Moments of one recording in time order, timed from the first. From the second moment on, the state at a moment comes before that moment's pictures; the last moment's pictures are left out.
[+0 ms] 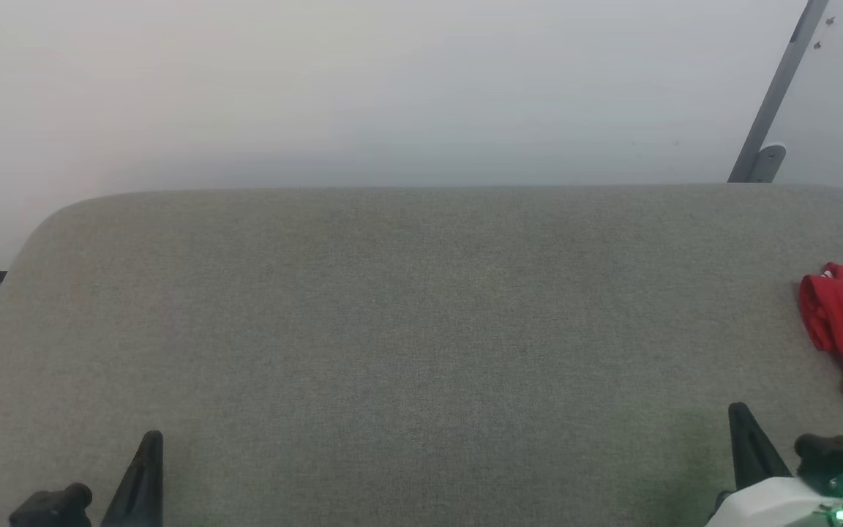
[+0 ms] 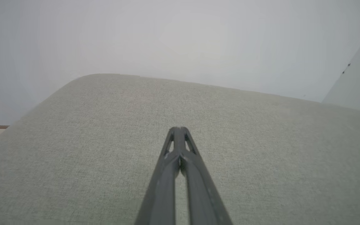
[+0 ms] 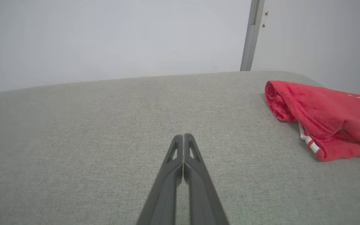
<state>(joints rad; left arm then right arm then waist) 0.13 0.22 0.08 0.21 -0.36 -0.13 -0.23 0.01 -0.05 -0.18 0.34 0.11 0.13 -0.19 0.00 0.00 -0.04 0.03</state>
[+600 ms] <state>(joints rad) 0.08 0.18 0.09 0.22 -0.65 -0.13 -0.15 -0.01 -0.05 -0.16 0.31 0.46 0.13 -0.13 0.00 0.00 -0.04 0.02</state>
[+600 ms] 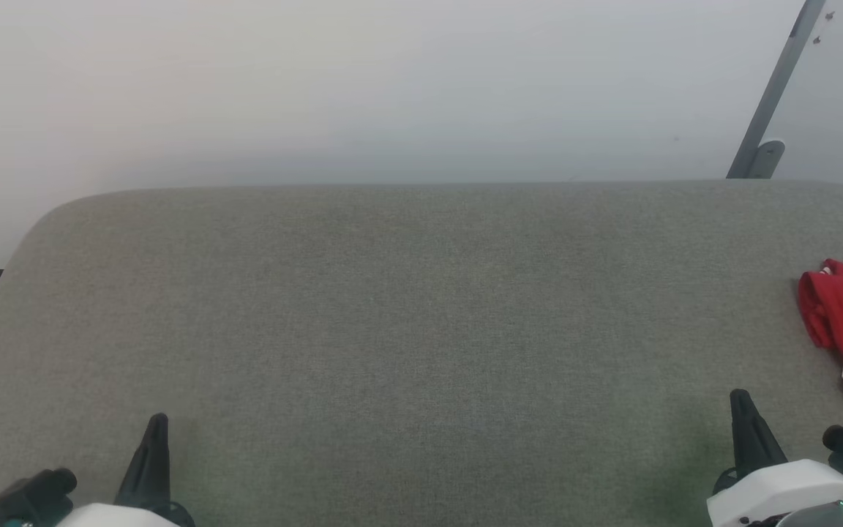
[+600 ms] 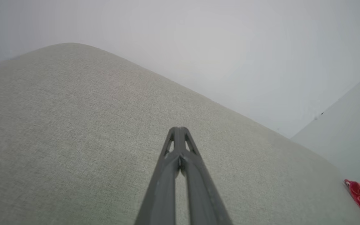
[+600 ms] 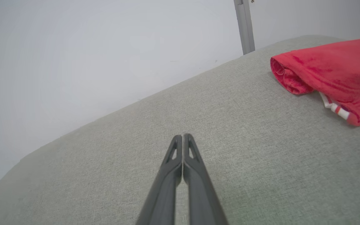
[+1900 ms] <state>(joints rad) -0.01 0.12 0.10 0.23 -1.13 -0.13 -0.02 -0.05 -0.05 -0.13 0.28 1.03 0.13 -0.01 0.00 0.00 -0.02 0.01</state>
